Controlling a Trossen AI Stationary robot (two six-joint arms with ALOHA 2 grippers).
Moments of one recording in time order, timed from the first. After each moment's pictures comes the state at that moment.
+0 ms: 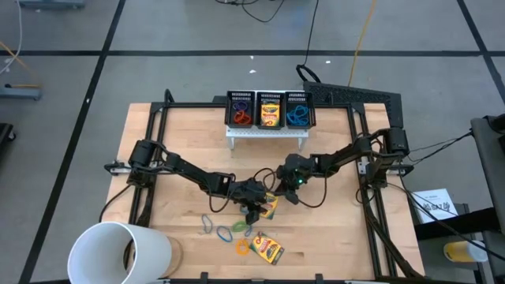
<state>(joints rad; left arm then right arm) -0.18 2.01 1.03 0.22 0.07 -0.41 -0.06 1.76 0.59 0.45 -0.45 0.33</state>
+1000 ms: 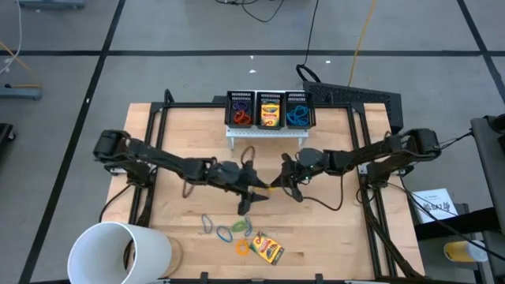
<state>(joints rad) -0.17 1.63 1.03 0.24 0.02 -0.26 -0.01 1.44 0.58 0.46 -0.29 0.14</state>
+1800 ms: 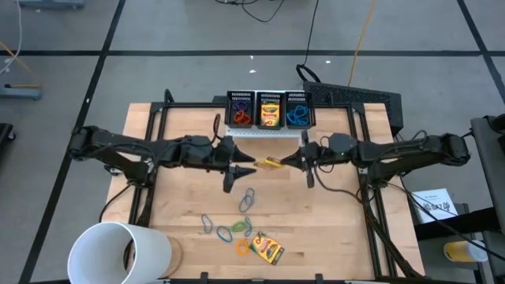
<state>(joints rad) -0.08 1.33 1.03 0.05 -0.05 -0.32 -0.05 1.04 0.63 0.27 -0.11 0.01</state>
